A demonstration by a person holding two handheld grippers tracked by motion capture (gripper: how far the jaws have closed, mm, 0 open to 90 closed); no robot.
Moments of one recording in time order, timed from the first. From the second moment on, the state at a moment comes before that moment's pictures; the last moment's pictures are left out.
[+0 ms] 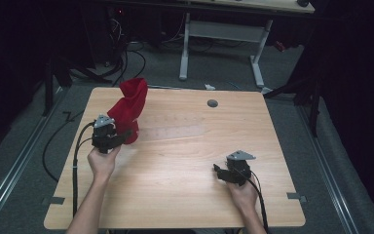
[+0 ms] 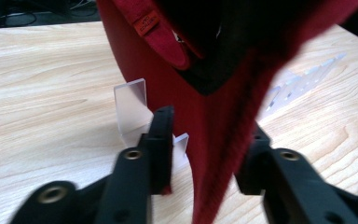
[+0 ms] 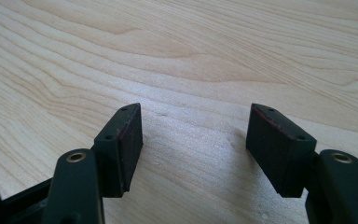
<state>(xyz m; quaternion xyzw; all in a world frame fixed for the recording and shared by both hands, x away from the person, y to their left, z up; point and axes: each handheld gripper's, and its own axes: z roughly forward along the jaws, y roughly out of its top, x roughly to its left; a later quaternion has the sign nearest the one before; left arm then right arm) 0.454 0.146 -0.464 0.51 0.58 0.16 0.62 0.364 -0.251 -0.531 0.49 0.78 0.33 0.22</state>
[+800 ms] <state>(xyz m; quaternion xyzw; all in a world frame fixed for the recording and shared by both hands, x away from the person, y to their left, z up) 0.433 0.155 -0.457 0.51 0.57 0.17 0.62 0.364 -0.251 -0.531 0.49 0.78 0.33 0.22</state>
